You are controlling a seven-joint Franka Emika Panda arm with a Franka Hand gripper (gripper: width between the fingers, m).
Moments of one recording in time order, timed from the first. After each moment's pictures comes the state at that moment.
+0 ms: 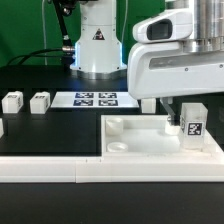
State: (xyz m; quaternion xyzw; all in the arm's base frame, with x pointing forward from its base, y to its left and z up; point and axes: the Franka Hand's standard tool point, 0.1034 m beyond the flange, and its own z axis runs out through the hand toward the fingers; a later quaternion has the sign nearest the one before) arm 0.639 0.121 0.077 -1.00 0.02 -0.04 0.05
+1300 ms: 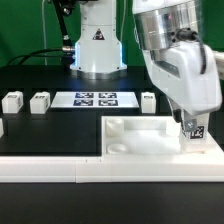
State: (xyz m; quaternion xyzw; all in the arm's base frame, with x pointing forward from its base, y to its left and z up) arm 0.632 0.099 0.070 -0.71 0.69 0.05 0.11
